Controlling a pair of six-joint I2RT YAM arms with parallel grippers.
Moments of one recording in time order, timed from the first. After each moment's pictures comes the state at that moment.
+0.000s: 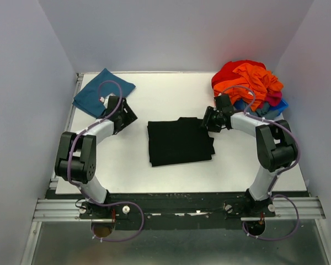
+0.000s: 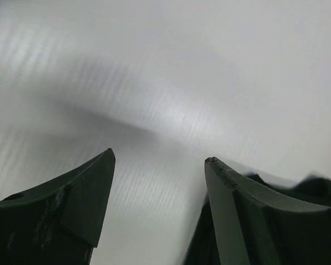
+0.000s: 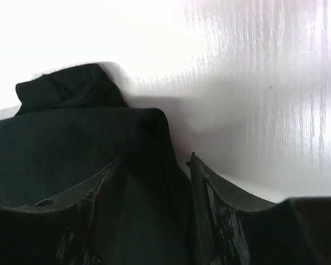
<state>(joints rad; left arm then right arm) -0.20 1.66 0.93 -0.07 -0.05 -0.71 0.29 1.83 1.10 -0.23 -0.12 0.56</state>
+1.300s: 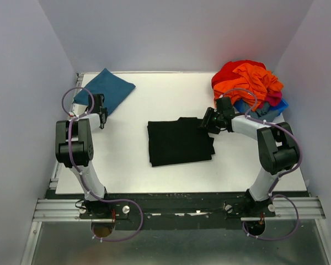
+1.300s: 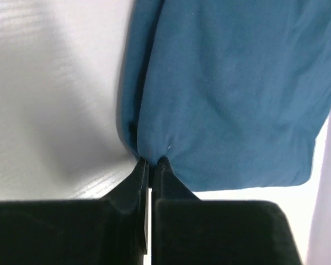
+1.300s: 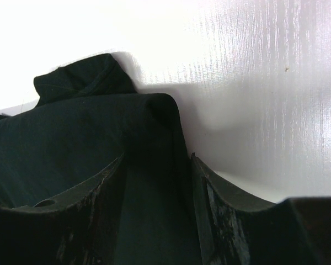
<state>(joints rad) 0.10 1.86 1.05 0.01 -0.31 -1.29 0.29 1.78 1.02 -0.15 -0.14 0.64</state>
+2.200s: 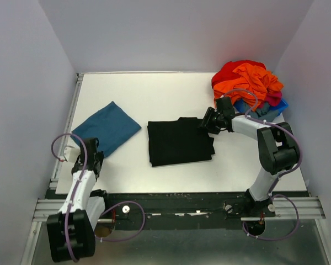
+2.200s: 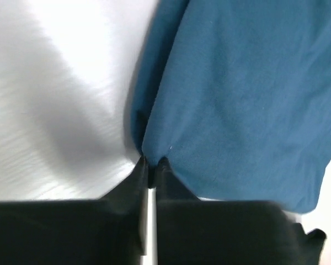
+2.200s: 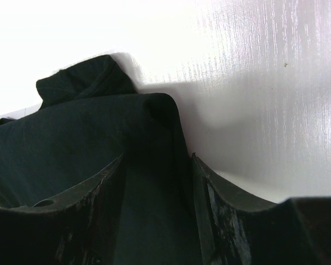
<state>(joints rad) 0.13 0.94 0.34 -0.27 -0.26 -1.18 0.29 1.78 1.02 -0.15 -0.14 0.67</state>
